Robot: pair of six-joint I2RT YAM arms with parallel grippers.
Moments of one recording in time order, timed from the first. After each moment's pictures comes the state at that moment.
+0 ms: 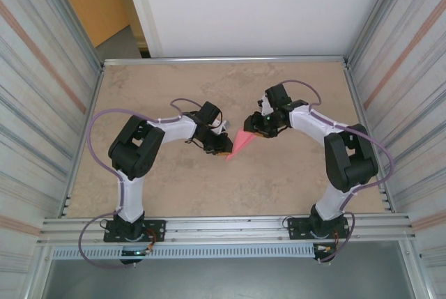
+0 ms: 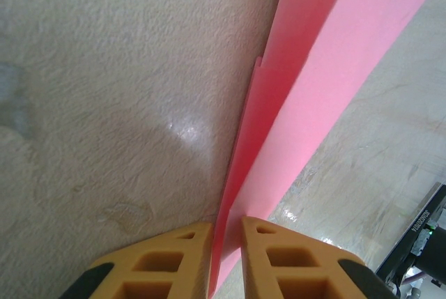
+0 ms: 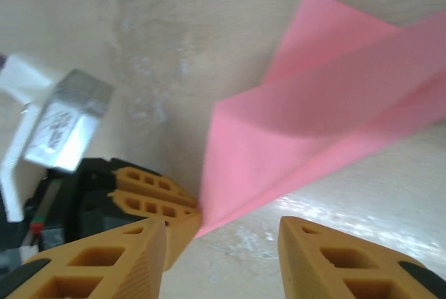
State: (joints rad) left arm -0.62 2.00 1.21 -0.42 0.58 -0.53; right arm 0.40 1.71 1.13 -0.51 -0.46 0.54
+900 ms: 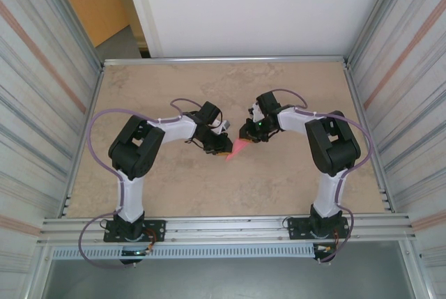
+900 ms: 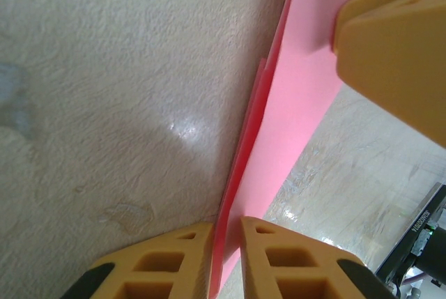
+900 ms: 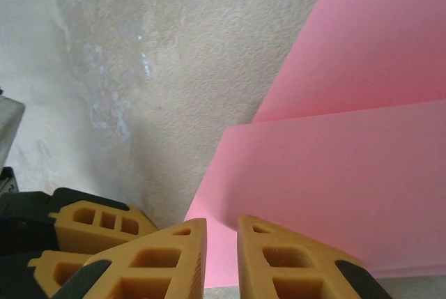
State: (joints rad) left arm -0.62 2.00 1.21 -0.42 0.58 -0.53; right arm 0.41 1.91 1.13 -0.38 -0.54 0.55
